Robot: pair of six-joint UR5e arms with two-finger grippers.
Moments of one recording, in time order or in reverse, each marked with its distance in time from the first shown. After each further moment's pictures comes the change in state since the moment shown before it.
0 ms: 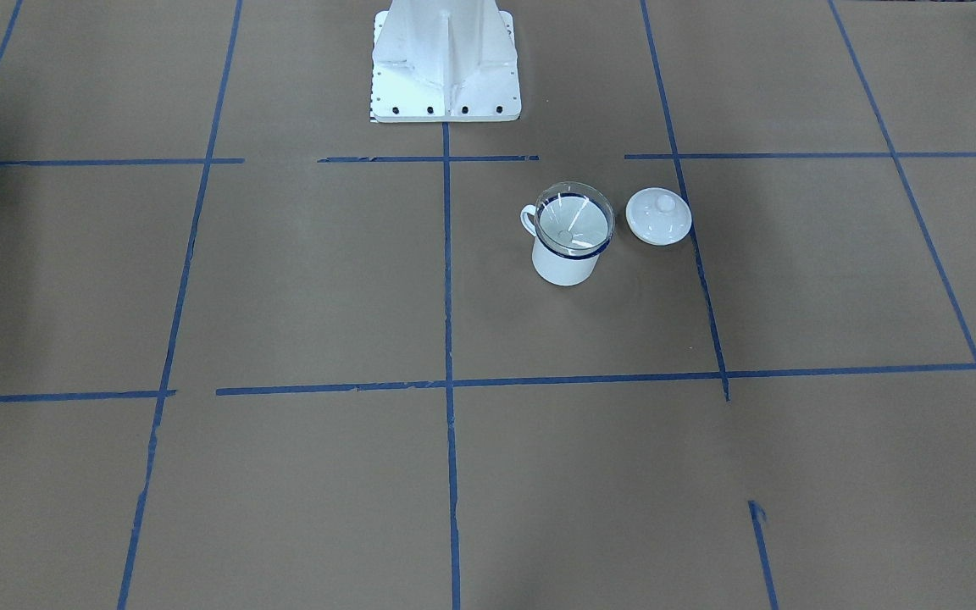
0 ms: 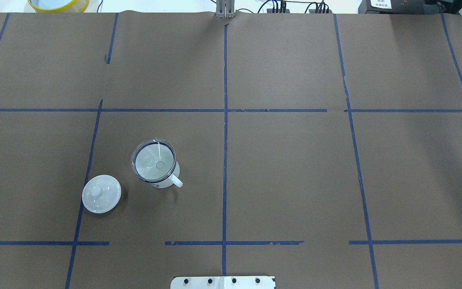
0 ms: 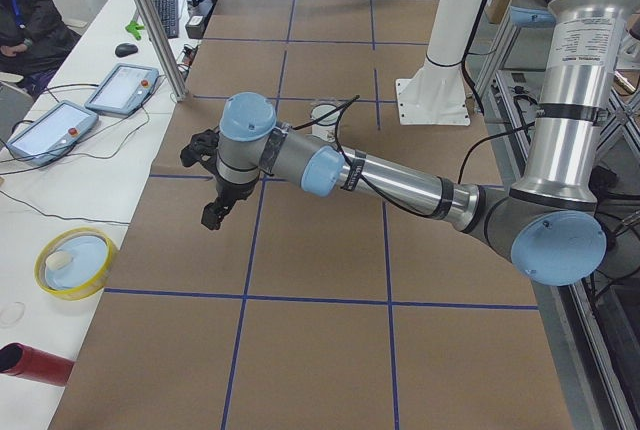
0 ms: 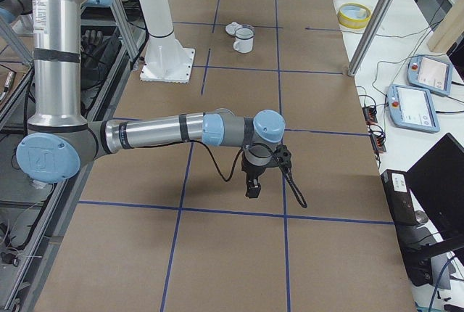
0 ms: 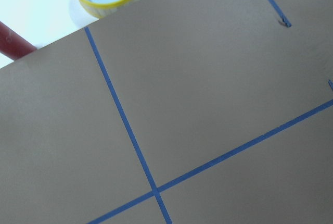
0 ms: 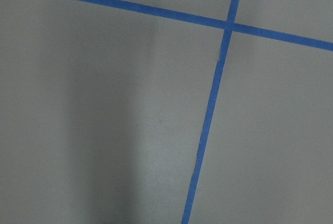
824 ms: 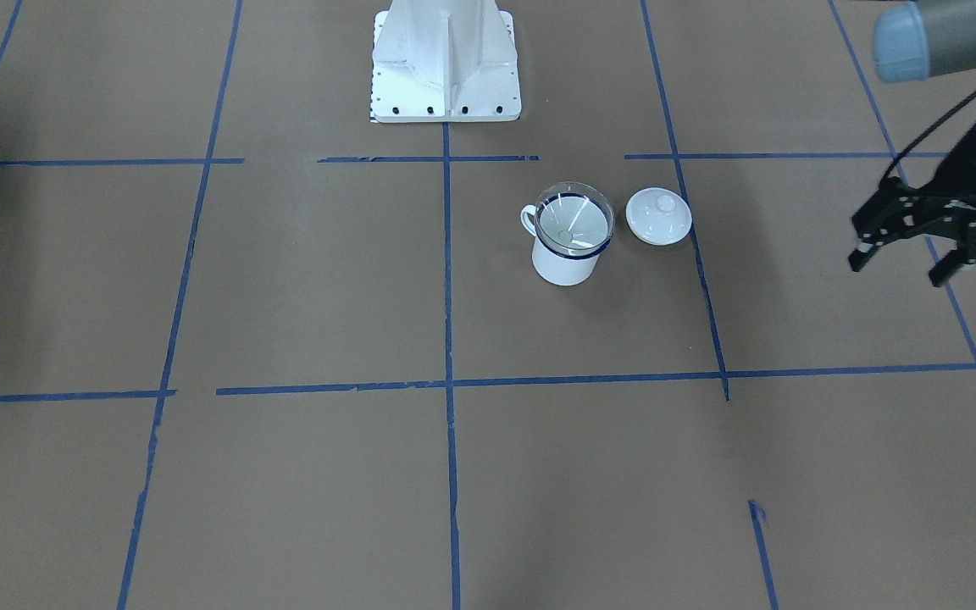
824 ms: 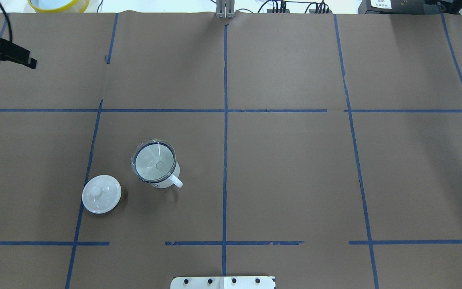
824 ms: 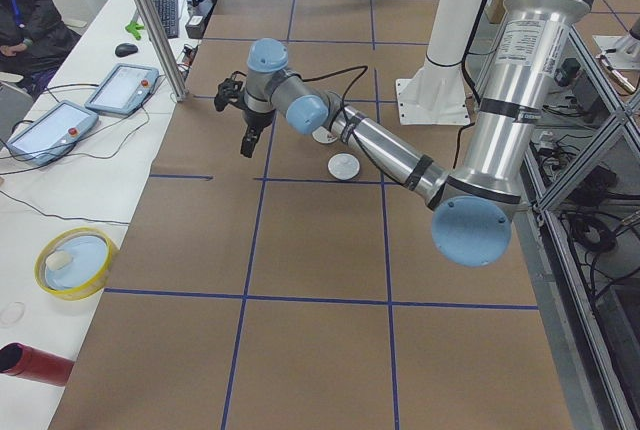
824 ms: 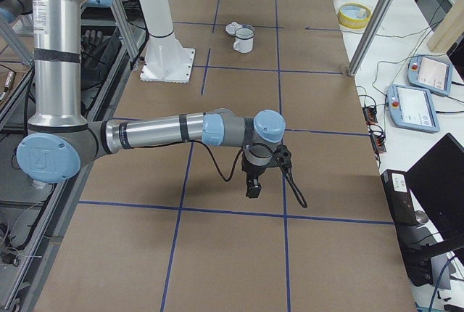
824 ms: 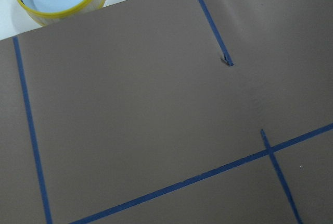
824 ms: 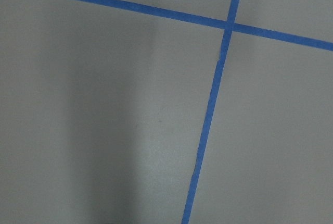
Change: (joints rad) left arm 0.463 -0.160 -0.159 0.002 0.163 -0.857; right arm 0.000 0.000 0.000 0.000 0.000 0.000
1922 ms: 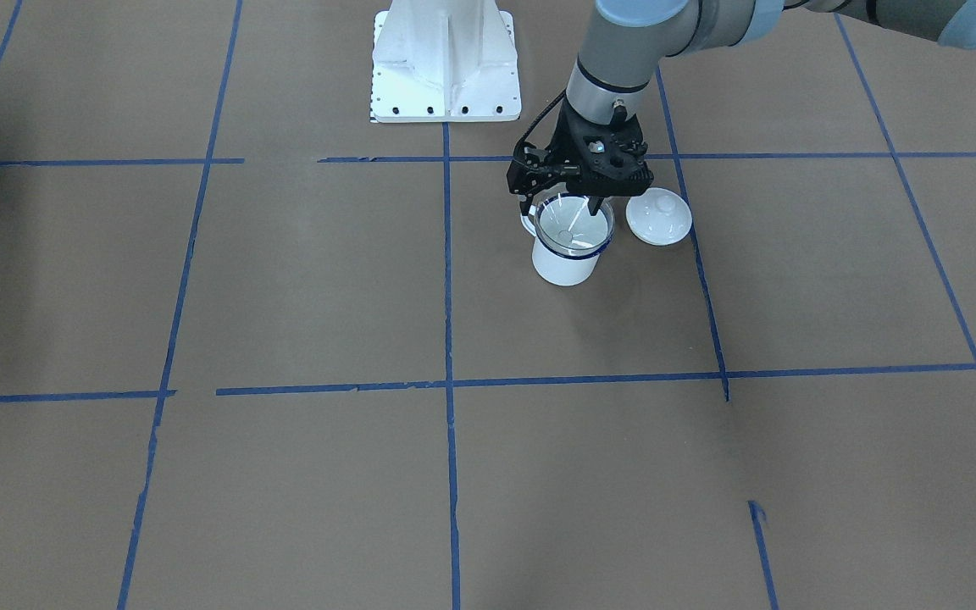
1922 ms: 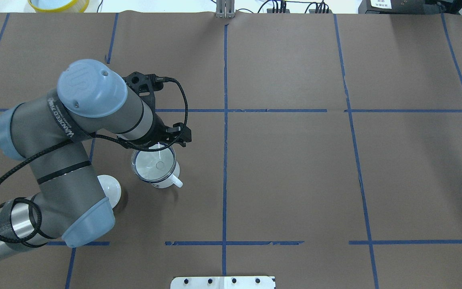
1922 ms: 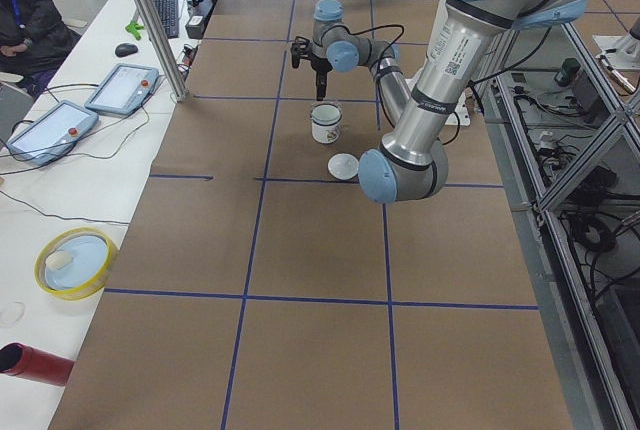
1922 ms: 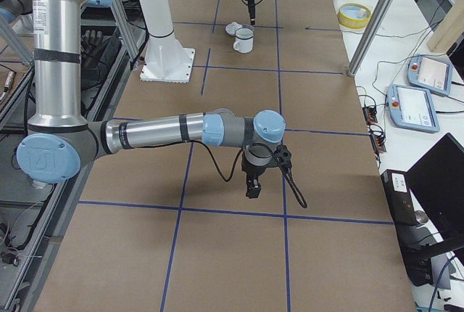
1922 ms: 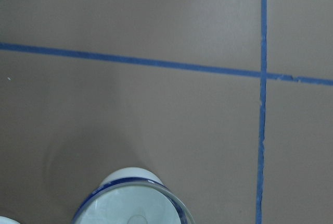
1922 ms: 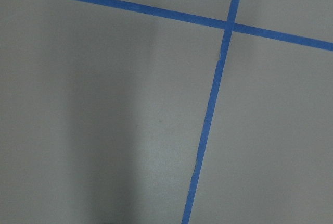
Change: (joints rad) left arm 0.546 -0.295 0.010 0.199 0.279 -0.569; right arm 0.000 0.000 0.000 0.000 0.000 0.000
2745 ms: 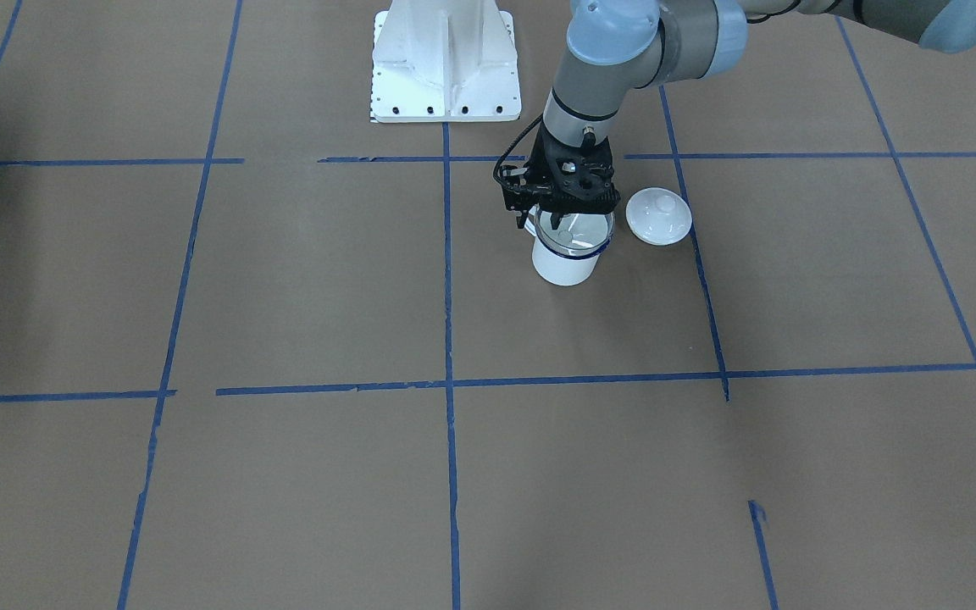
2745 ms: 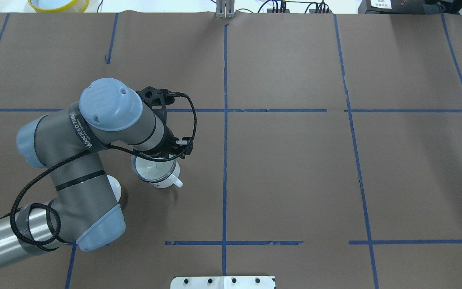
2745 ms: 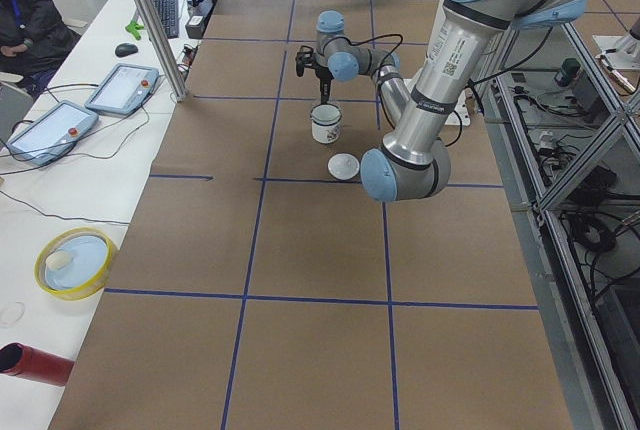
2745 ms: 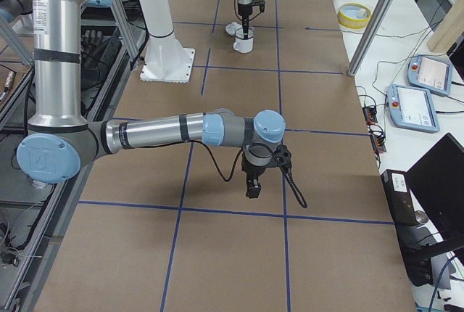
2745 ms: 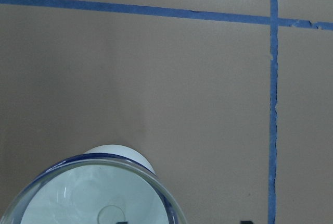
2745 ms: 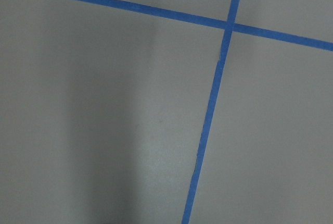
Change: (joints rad) left arm 0.032 -0.001 0.055 -0.069 0.001 0.001; right arm 0.000 0.000 0.000 -0.001 0.000 0.000
